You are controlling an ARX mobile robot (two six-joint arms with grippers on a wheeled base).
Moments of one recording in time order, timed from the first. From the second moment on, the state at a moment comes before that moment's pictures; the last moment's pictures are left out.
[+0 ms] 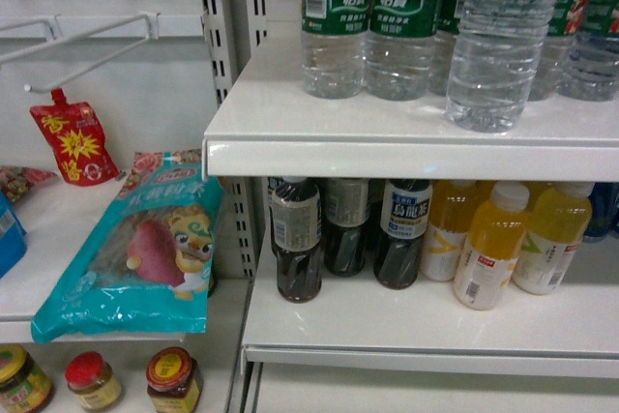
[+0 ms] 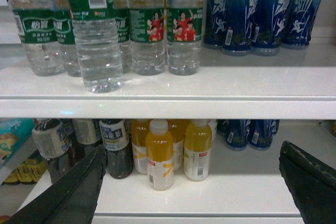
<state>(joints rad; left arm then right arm) 0.00 0.01 0.01 0.00 0.00 0.00 0.00 0.00 0.01 0.00 0.00 0.00</state>
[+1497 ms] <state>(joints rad) 0.00 0.01 0.01 -0.01 0.00 0.00 0.00 0.00 0.01 -0.01 0.00 0.00</state>
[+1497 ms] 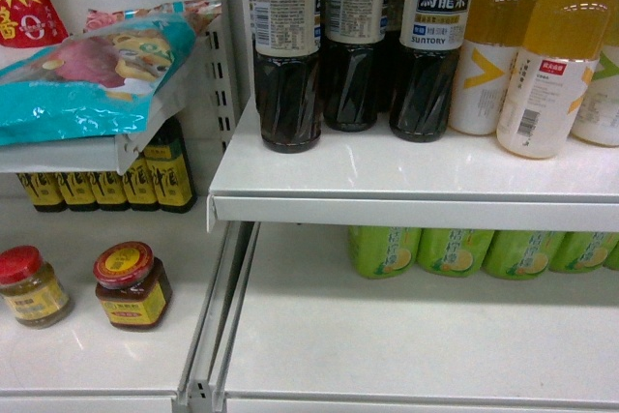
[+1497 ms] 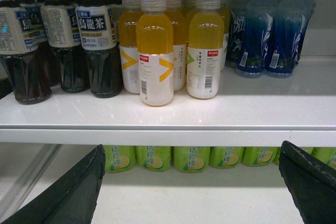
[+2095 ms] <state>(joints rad) 0.00 0.01 0.01 -0.01 0.00 0.00 0.00 0.00 0.01 0.00 0.00 0.00</state>
